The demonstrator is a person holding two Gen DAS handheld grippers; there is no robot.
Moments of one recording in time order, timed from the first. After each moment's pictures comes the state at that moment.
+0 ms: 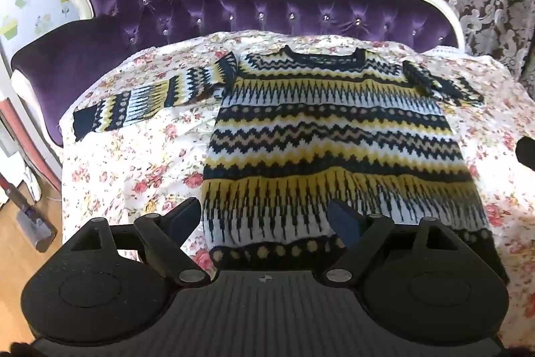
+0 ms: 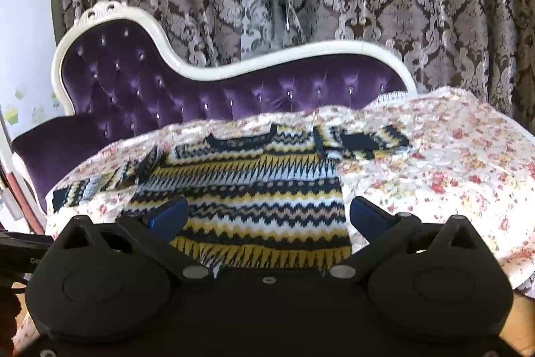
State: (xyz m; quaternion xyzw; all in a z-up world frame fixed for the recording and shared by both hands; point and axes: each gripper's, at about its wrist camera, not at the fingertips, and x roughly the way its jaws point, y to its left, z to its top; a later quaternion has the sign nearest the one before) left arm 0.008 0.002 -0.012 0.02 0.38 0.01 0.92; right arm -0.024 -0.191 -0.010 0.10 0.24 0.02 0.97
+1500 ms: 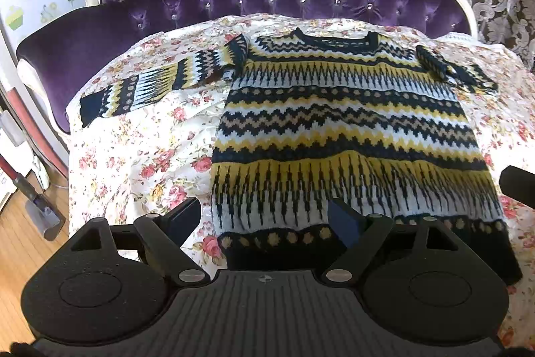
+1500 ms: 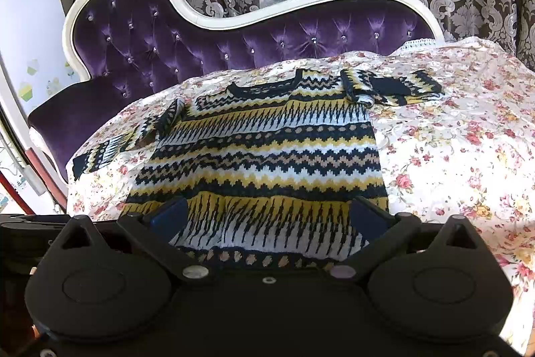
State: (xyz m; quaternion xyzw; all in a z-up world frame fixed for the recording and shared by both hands) left arm 0.011 0.001 -0.021 0.03 0.40 0.03 0.91; right arm -0.013 -0.180 -0.024 0.12 0.32 0.06 0.94
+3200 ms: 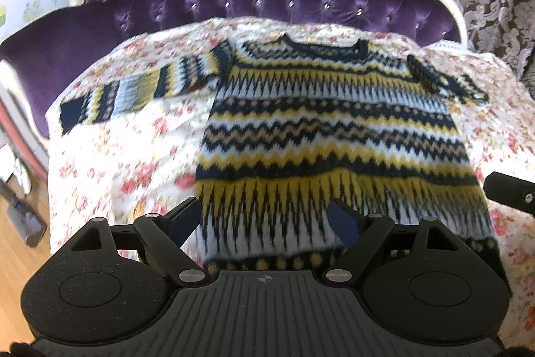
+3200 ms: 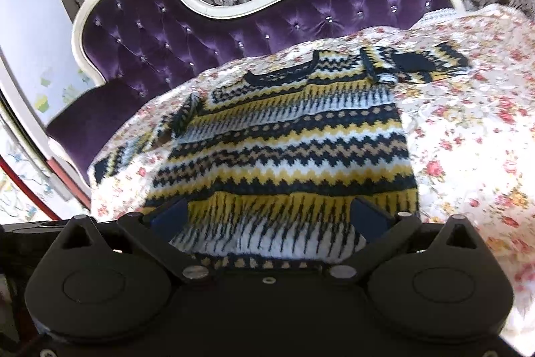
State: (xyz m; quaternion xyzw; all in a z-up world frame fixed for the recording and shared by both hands) left arm 0.039 0.008 -0.018 0.01 0.40 -0.01 0.92; right arm 0.021 -0.200 -0.036 0.19 0.34 0.12 0.91
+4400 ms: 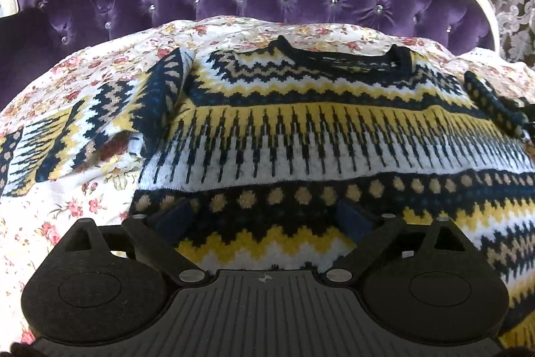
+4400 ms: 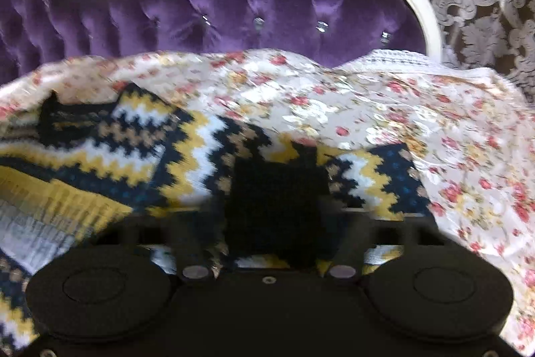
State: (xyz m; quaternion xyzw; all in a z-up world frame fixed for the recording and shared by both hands) left arm 0.225 0.001 -0.106 0.01 0.39 -0.03 0.92; right arm 0.298 -0.327 -0.111 0.03 0.38 -0.01 0.92
